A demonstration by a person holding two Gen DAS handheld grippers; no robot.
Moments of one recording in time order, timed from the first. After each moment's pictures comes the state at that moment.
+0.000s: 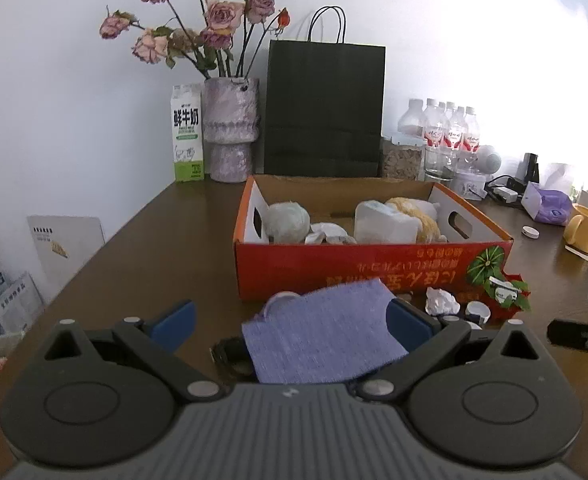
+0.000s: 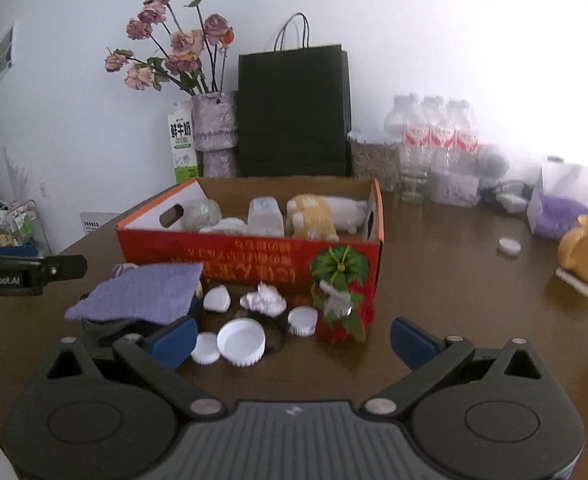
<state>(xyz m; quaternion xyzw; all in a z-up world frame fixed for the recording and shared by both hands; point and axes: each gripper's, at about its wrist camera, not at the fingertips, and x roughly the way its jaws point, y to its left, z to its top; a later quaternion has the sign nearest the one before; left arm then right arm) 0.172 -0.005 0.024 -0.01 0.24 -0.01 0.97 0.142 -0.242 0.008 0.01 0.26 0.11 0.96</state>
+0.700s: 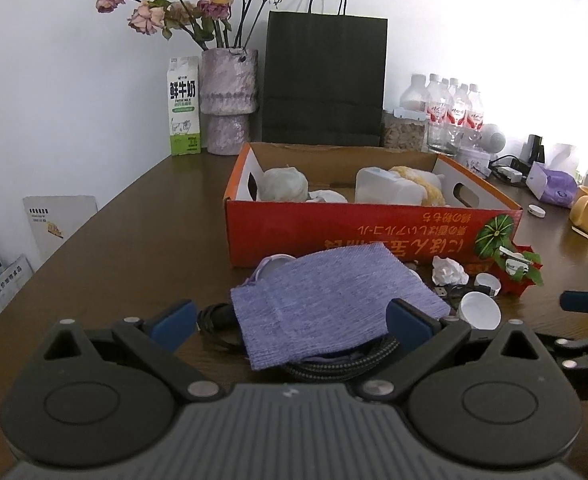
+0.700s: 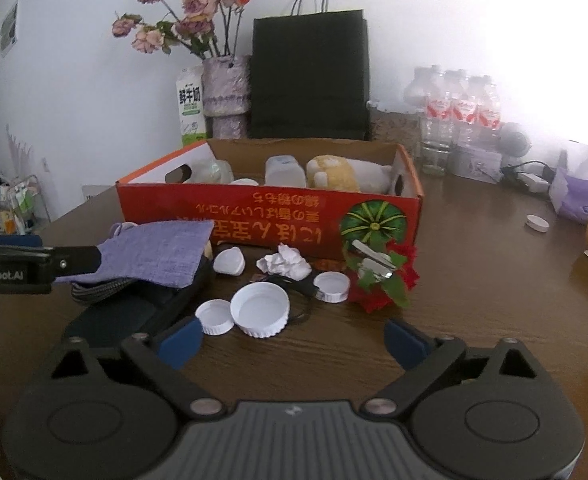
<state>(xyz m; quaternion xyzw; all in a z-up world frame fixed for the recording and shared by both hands) 0.183 -0.008 -0.004 -0.01 0.26 -0.01 0.96 0.164 -0.211 -0.026 -0.01 0.29 0.12 0.95</state>
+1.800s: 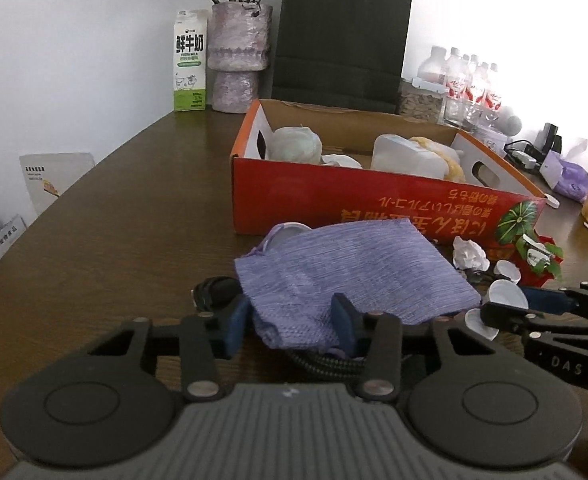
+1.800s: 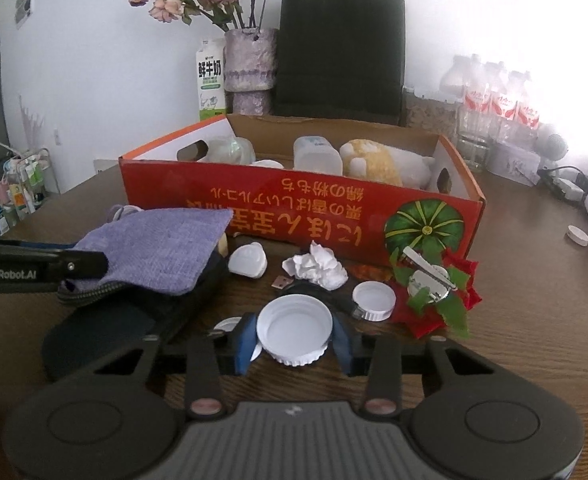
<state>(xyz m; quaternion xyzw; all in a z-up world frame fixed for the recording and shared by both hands) 0.207 0.002 -0.018 -0.03 0.32 -0.01 0.95 0.200 -0.185 -0.039 -0.04 0.31 0.14 0.94</state>
